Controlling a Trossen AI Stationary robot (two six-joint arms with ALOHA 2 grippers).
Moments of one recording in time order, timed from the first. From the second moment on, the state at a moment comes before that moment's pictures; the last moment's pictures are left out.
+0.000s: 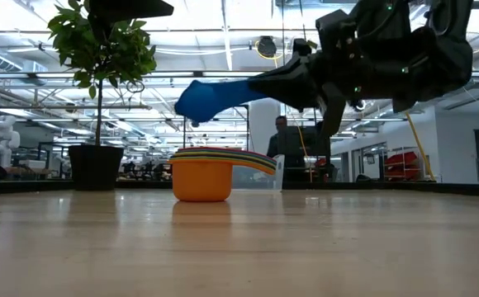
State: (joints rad) left arm -0.54 1.24 0.70 0.24 -0.74 -0.38; right arm 0.04 1.72 0.48 1.22 0.00 -0.80
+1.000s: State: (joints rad) left arm -0.54 1.24 0.70 0.24 -0.73 -0.40; right arm 0.02 1.81 0.50 1.20 0.08 -0.90
